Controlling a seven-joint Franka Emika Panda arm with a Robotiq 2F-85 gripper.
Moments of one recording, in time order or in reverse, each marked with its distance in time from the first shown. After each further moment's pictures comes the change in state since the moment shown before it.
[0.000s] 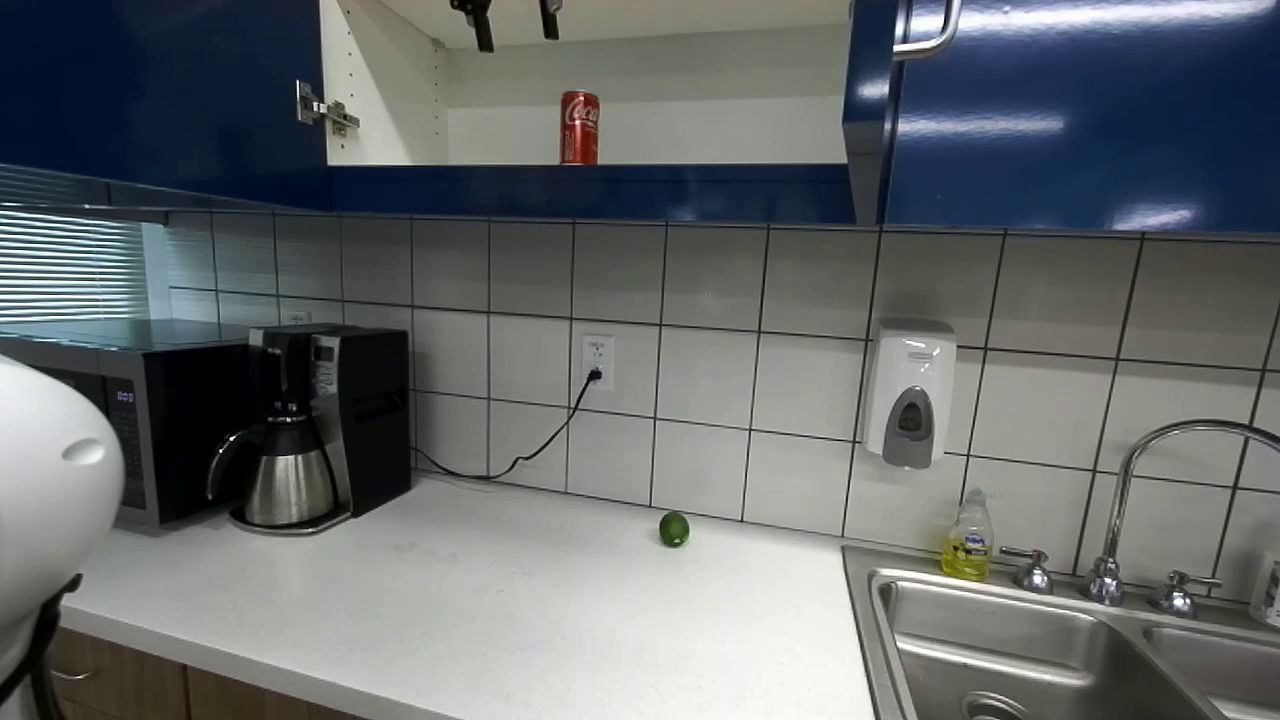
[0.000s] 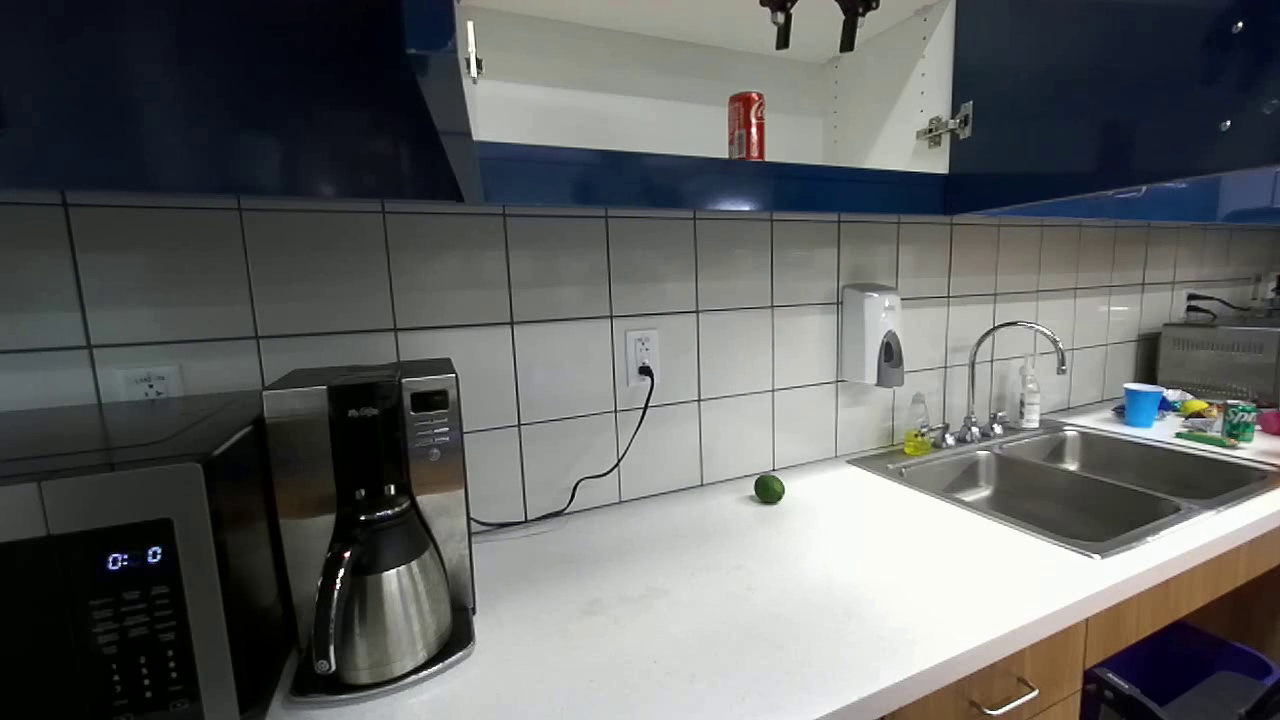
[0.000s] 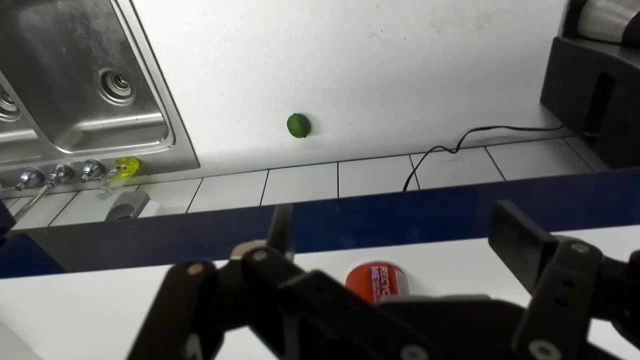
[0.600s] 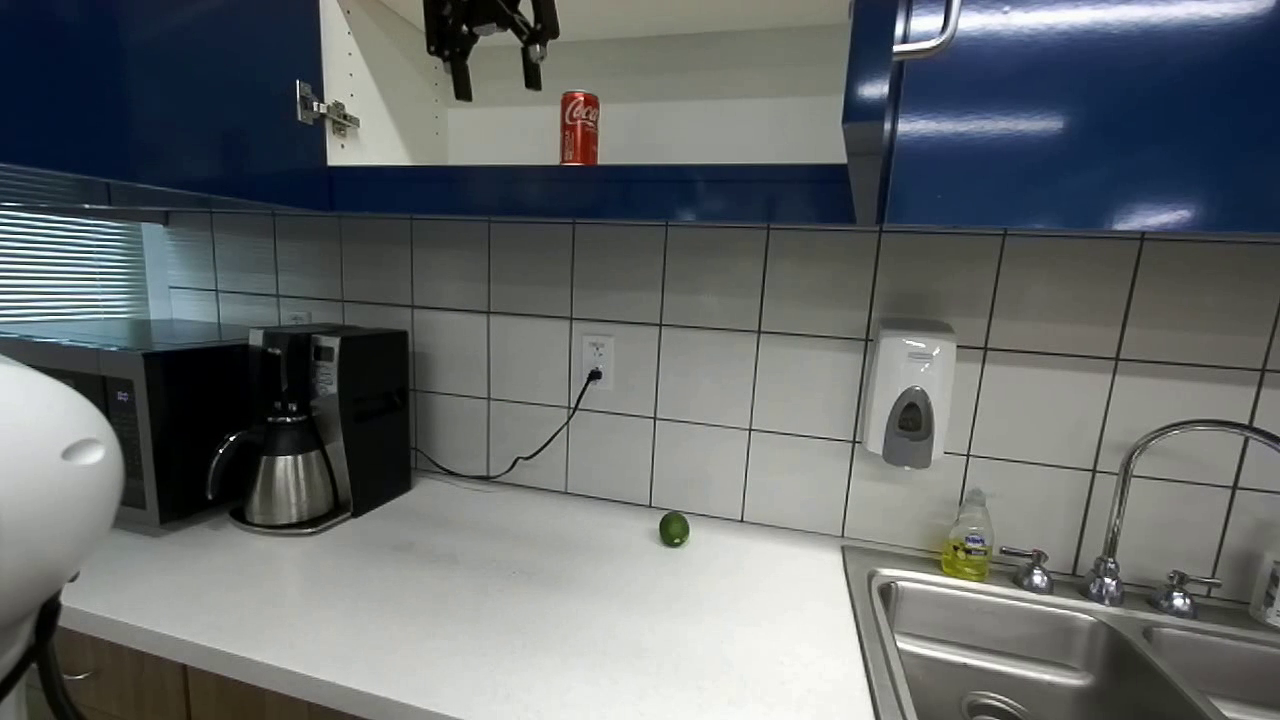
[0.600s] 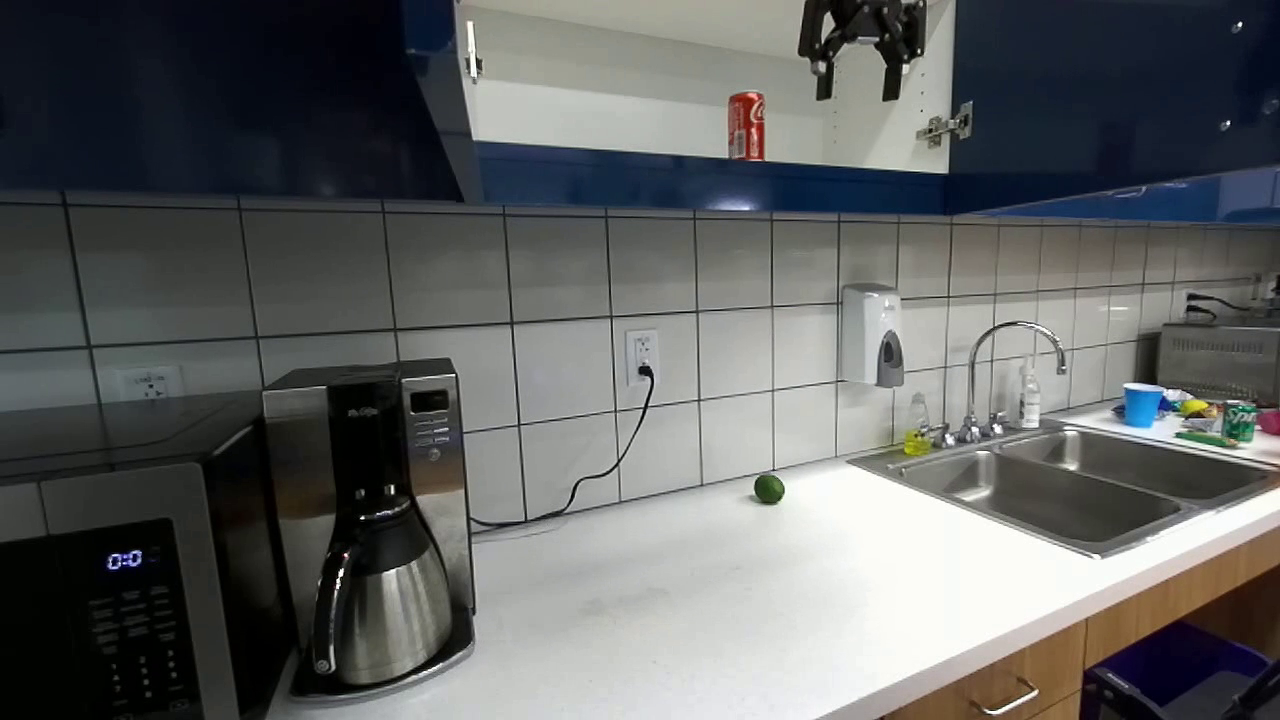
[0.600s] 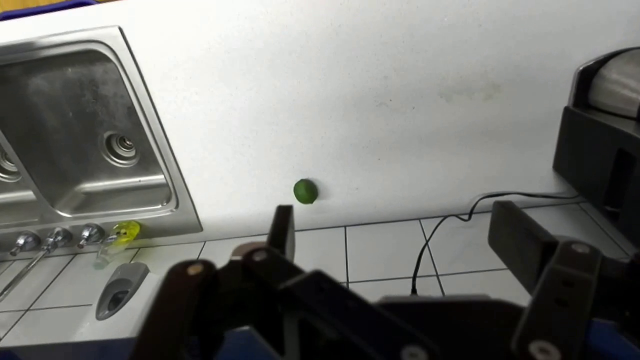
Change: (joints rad) arm 0.000 -0.268 -0.015 -0.486 0.001 0.117 0.000
